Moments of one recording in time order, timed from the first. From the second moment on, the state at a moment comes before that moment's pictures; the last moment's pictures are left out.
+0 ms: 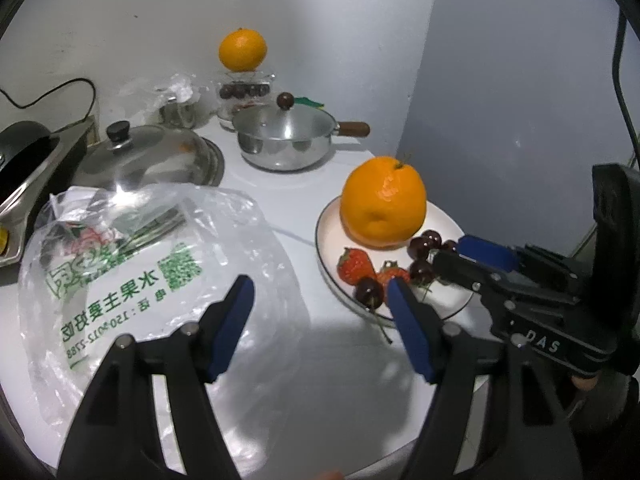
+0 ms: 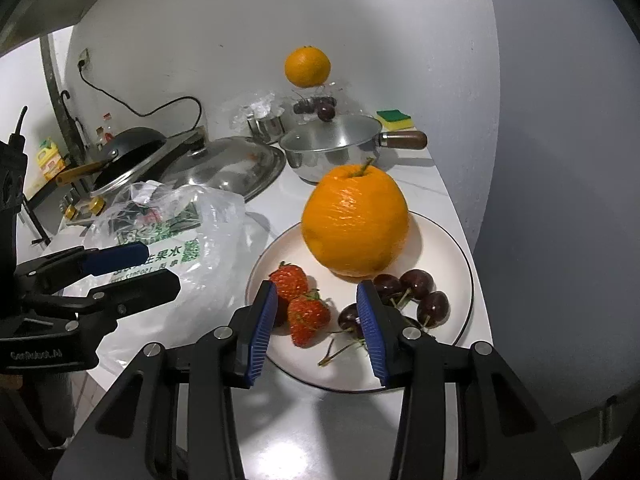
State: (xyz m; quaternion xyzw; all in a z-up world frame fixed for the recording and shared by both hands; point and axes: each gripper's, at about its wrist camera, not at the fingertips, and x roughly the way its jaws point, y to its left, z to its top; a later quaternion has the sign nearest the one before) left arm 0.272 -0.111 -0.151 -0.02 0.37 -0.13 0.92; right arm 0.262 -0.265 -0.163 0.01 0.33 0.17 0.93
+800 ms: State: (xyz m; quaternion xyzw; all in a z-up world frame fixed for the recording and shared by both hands) left arm 0.195 -0.052 -0.117 -0.02 0.30 -0.08 0.95; right arm 0.197 -0.211 -0.126 -0.03 0.28 0.17 0.94
